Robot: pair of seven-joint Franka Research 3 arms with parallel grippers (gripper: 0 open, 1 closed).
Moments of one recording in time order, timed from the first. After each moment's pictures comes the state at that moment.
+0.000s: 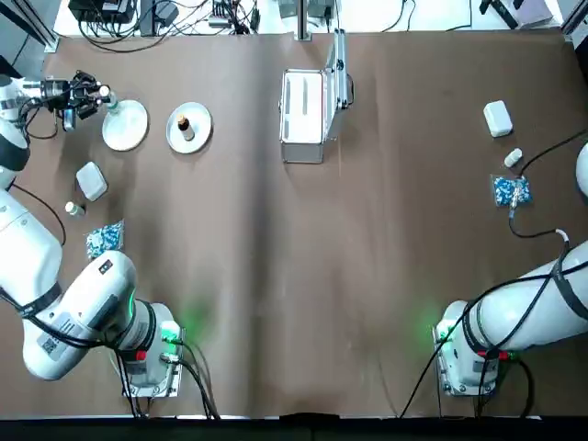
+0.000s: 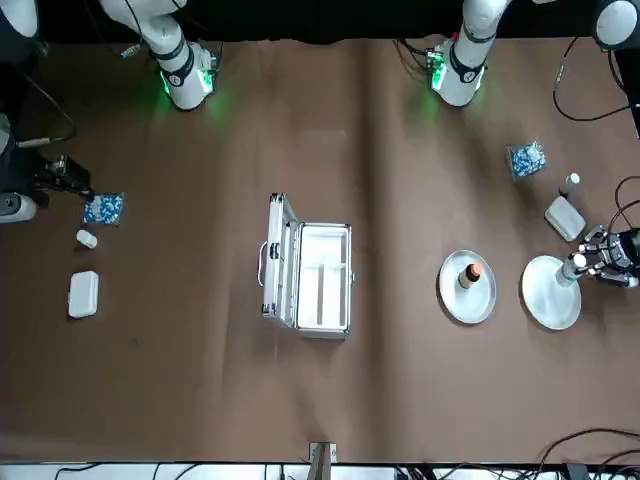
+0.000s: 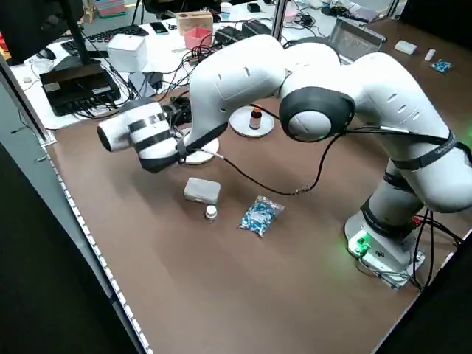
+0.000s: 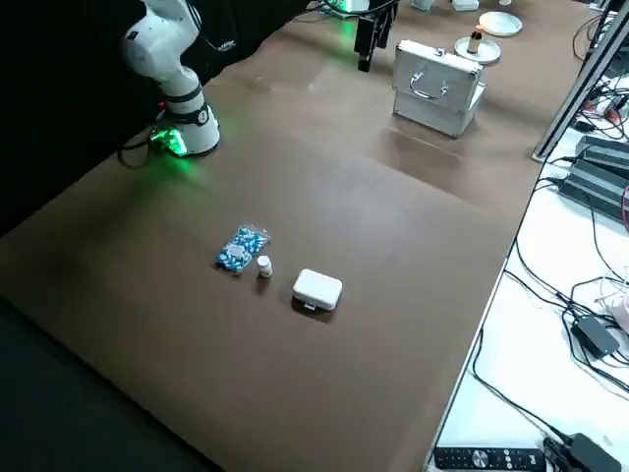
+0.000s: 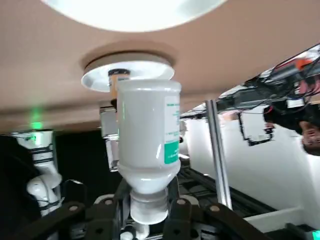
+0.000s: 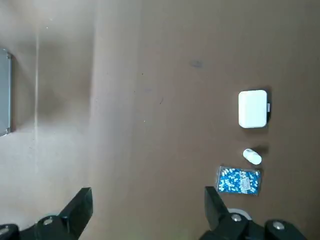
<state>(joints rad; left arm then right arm) 0.82 0.89 -0.18 -1.33 -0.96 1.38 -0.69 0.19 0.10 -0.18 -1.46 0.01 1.52 -0.08</state>
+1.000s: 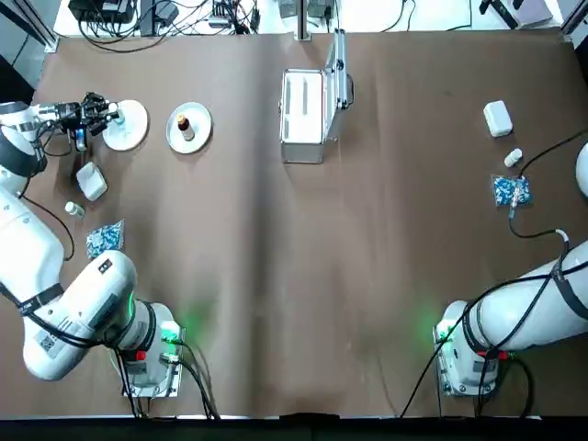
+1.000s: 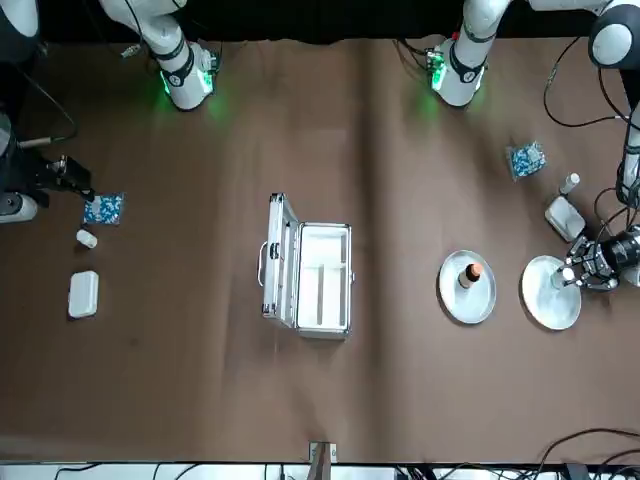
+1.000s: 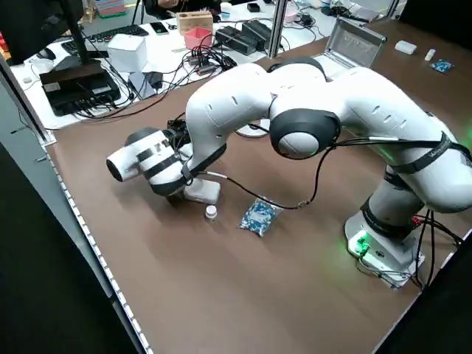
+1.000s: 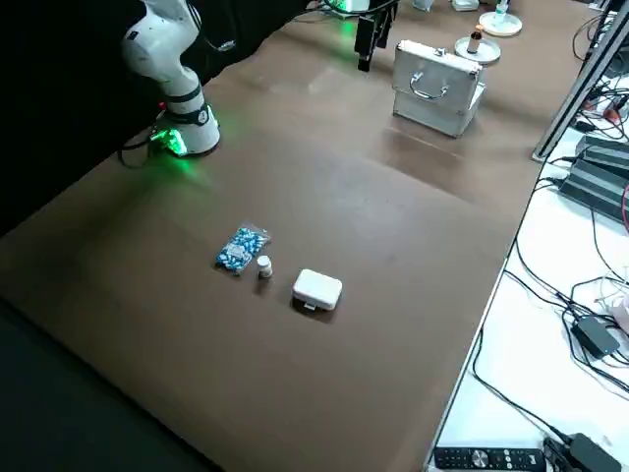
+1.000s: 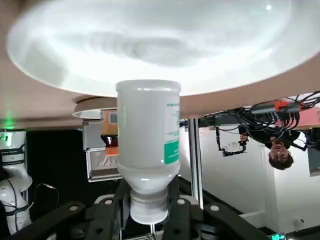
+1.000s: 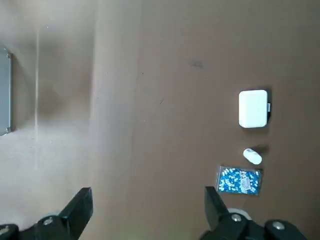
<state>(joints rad) 0.84 1.02 -0.16 -1.32 -1.01 1.47 -0.69 0.19 0.10 -0.18 -1.46 0.01 1.52 -0.08</state>
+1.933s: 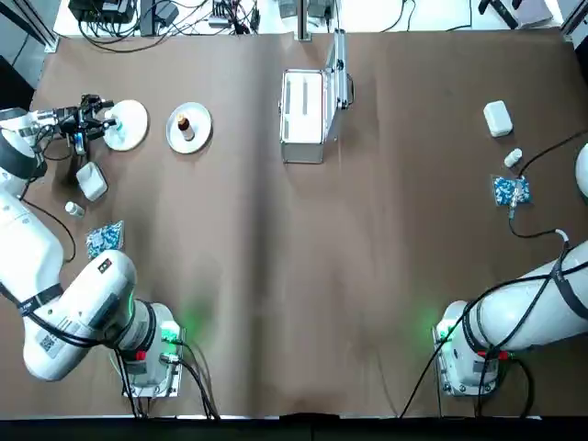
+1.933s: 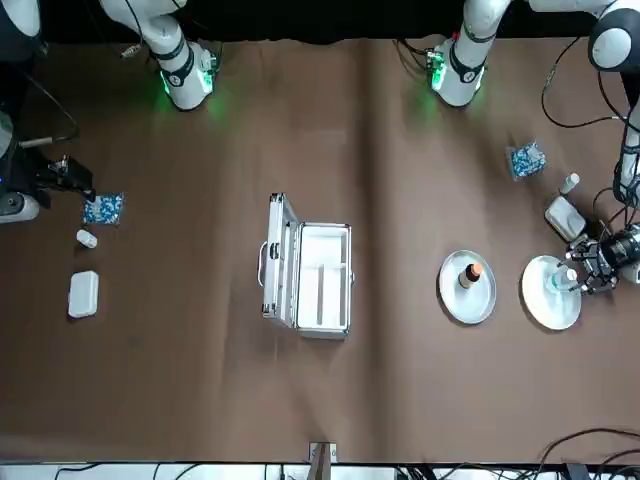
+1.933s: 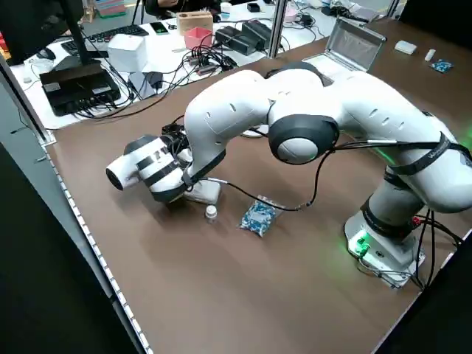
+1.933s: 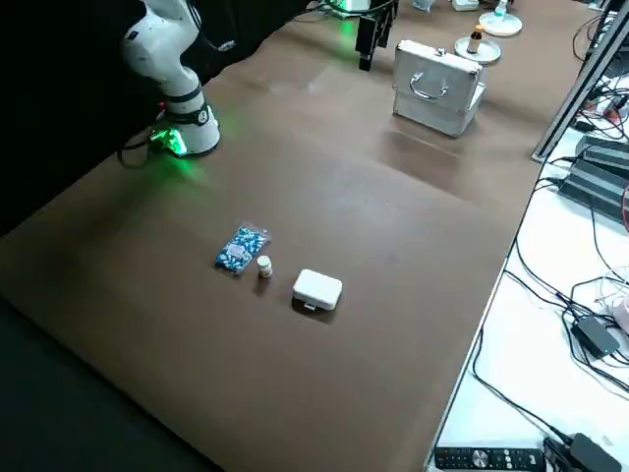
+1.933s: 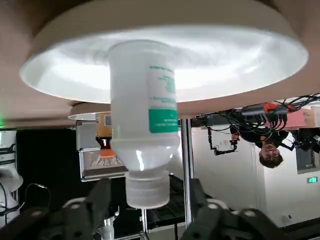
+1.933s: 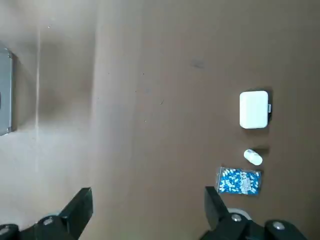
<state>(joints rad) 0.85 1.04 -0.16 -1.31 -1.03 1.48 -0.69 0.20 0.10 -0.18 -1.46 0.01 1.52 -0.08</state>
